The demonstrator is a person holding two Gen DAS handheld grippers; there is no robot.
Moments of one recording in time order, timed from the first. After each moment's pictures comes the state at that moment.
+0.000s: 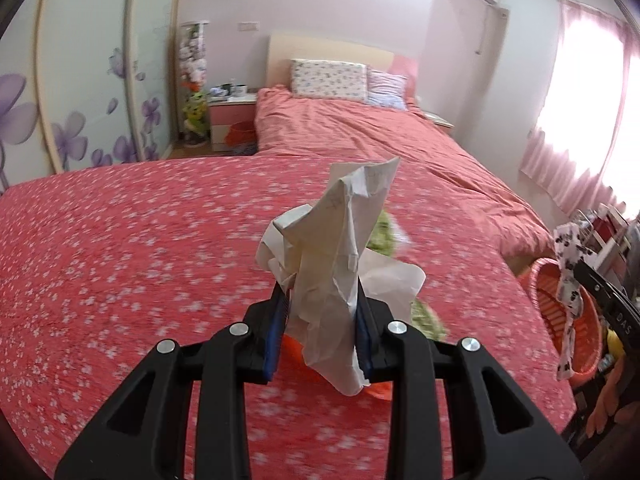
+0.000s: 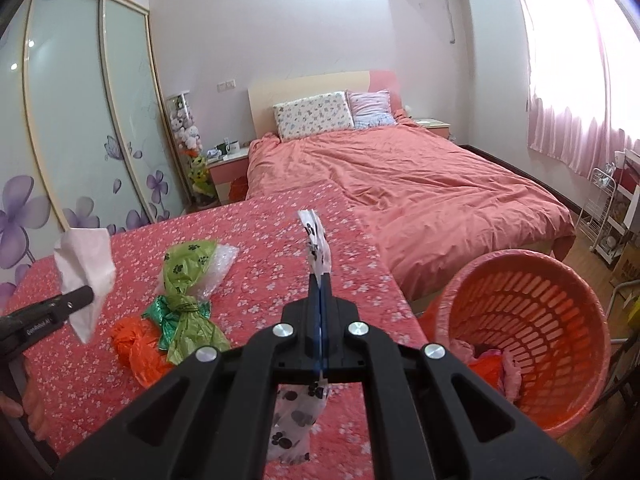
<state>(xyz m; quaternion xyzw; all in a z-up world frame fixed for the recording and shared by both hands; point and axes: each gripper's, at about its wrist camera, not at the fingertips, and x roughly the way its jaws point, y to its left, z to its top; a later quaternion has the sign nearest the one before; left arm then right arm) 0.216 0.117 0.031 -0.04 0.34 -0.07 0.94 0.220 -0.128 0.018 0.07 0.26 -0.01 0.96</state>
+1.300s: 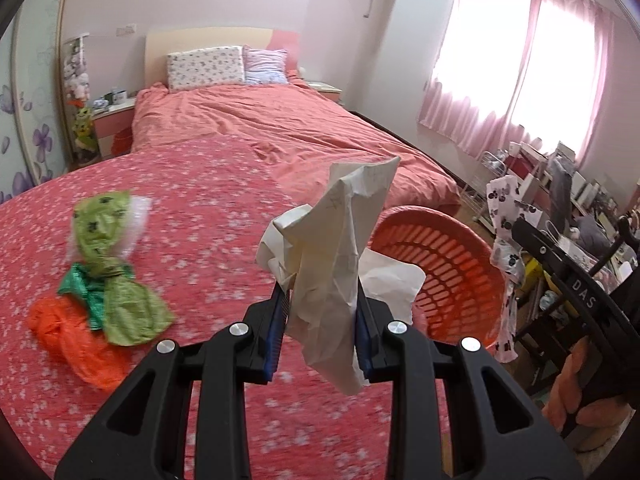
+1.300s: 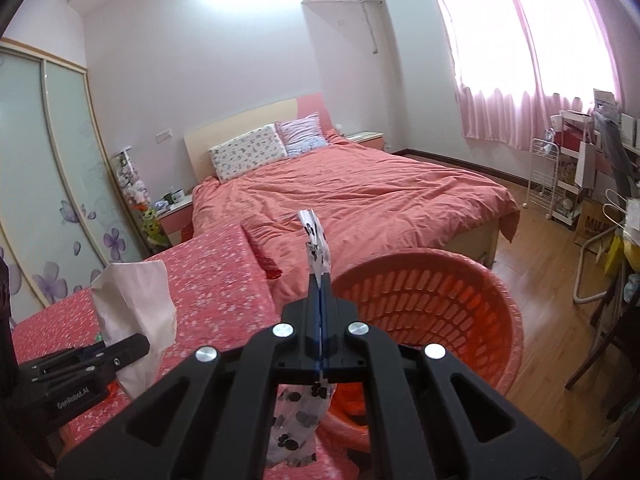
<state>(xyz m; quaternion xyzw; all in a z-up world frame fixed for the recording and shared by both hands) 0.193 -0.077 0.020 0.00 0.36 -0.25 0.90 0.151 -0.268 0.019 0.14 0.21 -0.11 0.96</state>
